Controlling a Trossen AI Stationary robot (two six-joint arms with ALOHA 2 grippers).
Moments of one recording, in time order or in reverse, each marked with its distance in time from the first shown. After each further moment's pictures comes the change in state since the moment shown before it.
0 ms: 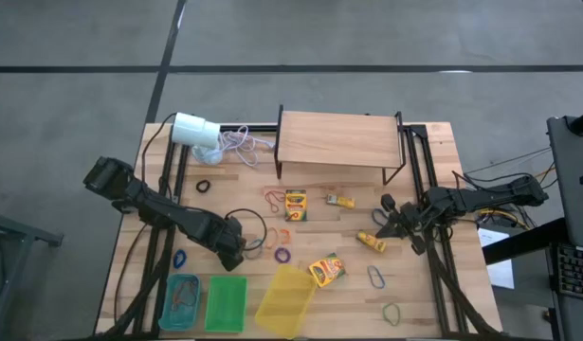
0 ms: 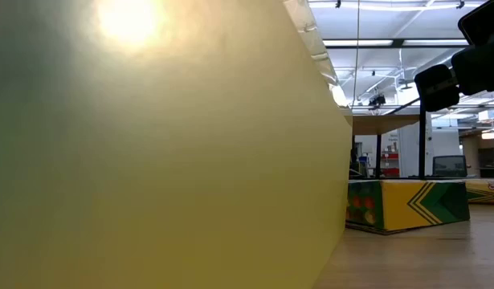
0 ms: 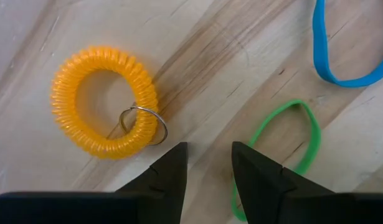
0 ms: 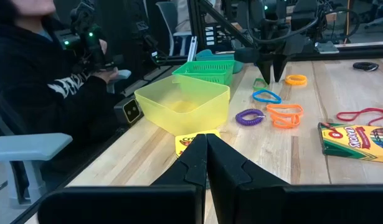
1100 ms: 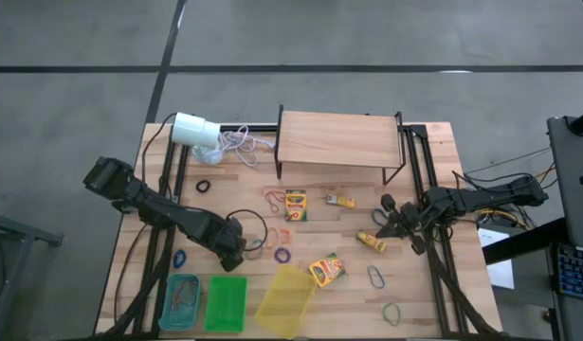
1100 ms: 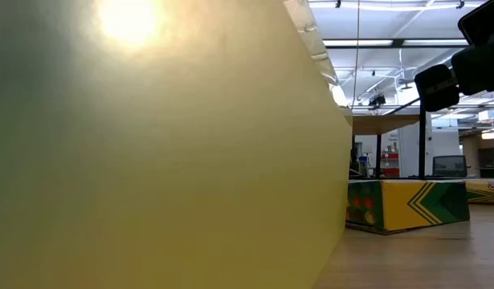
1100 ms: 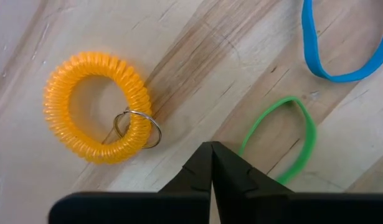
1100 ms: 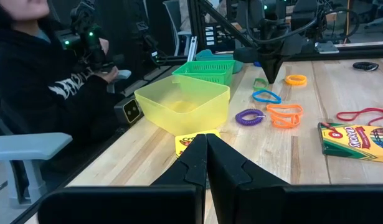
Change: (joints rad) left arm 0.000 0.002 0.000 -0.001 0.003 0.048; right arm 0.000 0.000 0.000 0.000 0.000 0.000
